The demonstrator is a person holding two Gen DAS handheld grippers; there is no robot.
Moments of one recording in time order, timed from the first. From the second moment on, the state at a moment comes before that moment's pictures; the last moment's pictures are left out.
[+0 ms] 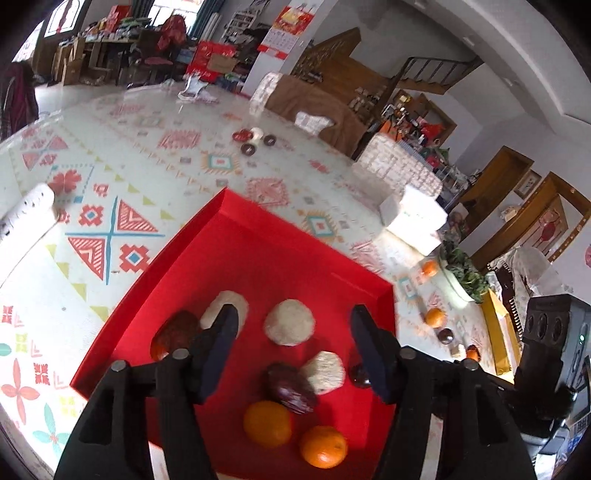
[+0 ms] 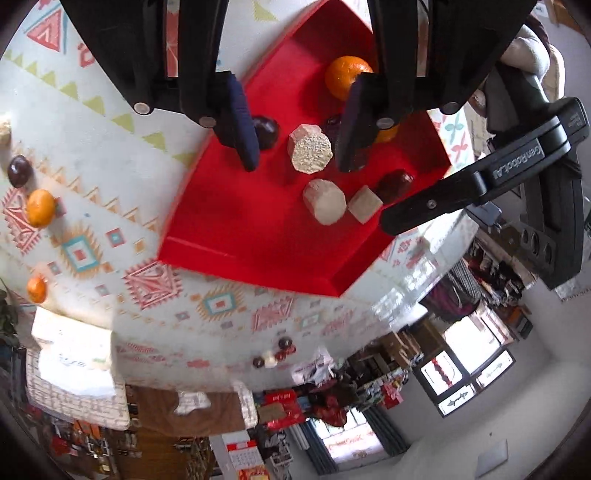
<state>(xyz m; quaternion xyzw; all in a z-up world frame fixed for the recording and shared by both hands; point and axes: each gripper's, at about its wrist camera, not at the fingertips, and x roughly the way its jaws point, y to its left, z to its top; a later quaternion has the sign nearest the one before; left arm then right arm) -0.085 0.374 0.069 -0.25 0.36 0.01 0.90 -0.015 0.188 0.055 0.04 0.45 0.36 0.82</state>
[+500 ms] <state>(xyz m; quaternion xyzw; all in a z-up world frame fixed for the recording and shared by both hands) -0.119 0.265 0.120 -0.19 0.33 -0.08 0.92 -0.047 0.018 0.081 0.10 0.38 0.24 0.89</state>
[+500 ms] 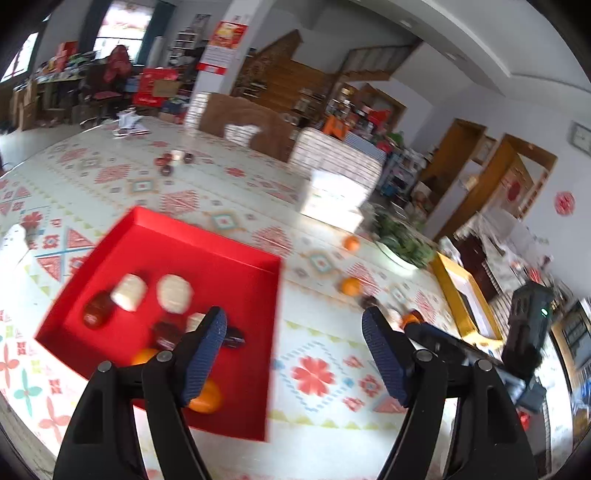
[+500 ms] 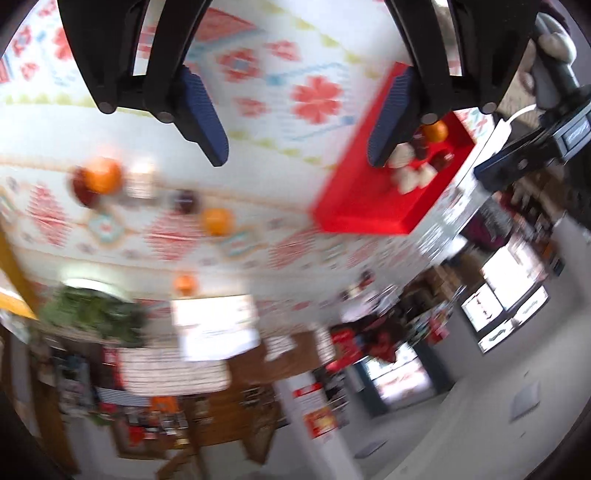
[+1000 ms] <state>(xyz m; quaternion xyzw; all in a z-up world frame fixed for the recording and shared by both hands) -0.086 0.141 0.063 -0.14 0.42 -0.15 0.88 -0.044 -0.134 0.051 0.15 0.40 0.13 0.89</state>
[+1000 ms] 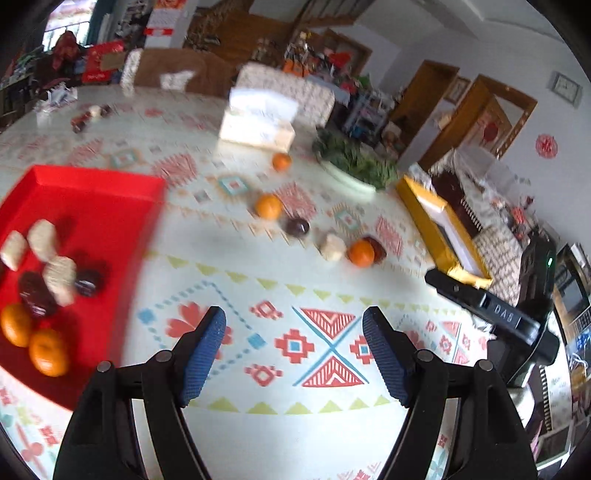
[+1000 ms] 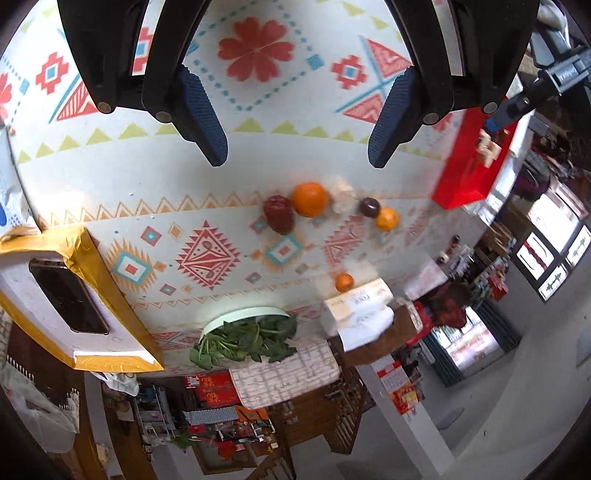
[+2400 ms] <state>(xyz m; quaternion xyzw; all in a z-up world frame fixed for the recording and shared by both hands) 0.082 0.114 0.023 -0.11 0.46 -0.08 0.88 0.052 -0.153 0.007 0.21 0.47 0.16 0.84</state>
